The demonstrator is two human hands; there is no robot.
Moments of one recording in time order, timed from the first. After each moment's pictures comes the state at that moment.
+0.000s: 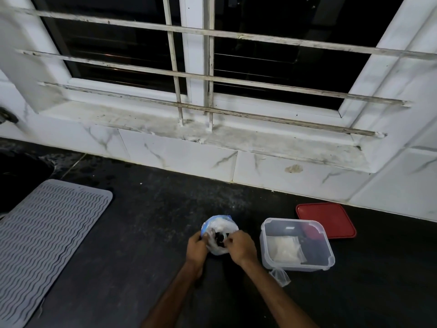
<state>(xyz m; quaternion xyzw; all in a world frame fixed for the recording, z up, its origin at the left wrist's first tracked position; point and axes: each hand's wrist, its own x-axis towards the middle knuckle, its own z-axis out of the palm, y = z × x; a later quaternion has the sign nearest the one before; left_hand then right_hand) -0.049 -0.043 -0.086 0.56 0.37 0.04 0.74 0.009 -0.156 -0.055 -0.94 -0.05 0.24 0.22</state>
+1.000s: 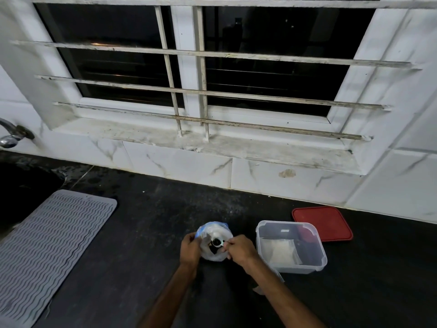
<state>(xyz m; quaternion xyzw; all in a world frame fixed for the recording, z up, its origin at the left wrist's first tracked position) -0.049 -0.047 -0.070 0.57 0.43 0.10 0.69 0.010 -0.183 -0.034 -0.88 -0.05 0.32 0.36</state>
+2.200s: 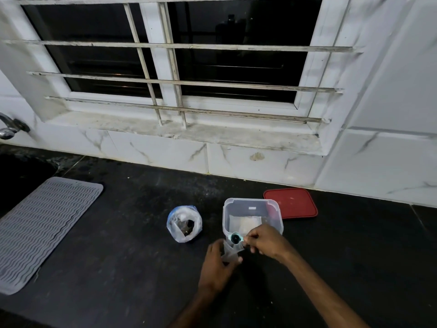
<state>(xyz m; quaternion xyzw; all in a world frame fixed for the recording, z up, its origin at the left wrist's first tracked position) -0.111 -0.229 -0.070 0.84 0.21 0.03 0.51 0.005 -0.371 0.015 -0.87 -0.16 0.32 0.34</state>
